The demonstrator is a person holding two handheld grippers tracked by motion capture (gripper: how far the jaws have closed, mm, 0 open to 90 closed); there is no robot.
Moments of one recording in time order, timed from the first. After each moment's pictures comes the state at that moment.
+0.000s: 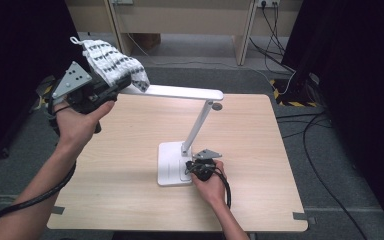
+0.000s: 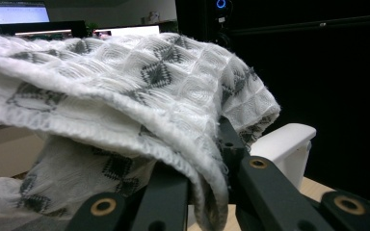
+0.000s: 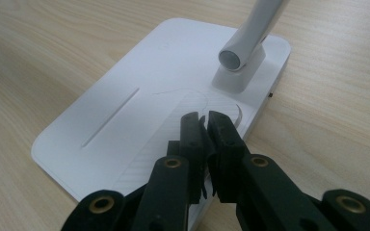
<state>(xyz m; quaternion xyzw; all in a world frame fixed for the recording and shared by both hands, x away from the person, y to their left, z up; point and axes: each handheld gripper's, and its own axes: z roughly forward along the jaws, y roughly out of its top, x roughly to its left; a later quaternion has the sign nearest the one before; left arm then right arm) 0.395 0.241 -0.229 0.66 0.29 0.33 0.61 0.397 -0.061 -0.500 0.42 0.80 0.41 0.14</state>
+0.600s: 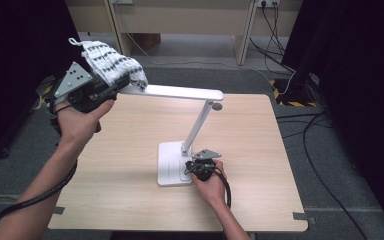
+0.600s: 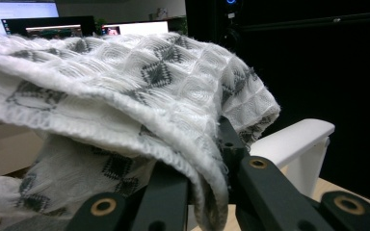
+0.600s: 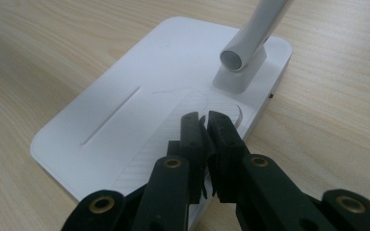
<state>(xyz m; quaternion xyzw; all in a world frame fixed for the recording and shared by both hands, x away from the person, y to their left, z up) 0.401 0.247 -0.236 0.66 0.31 0.34 0.60 0.398 -0.061 -0.500 0.41 0.80 0.41 0.14</state>
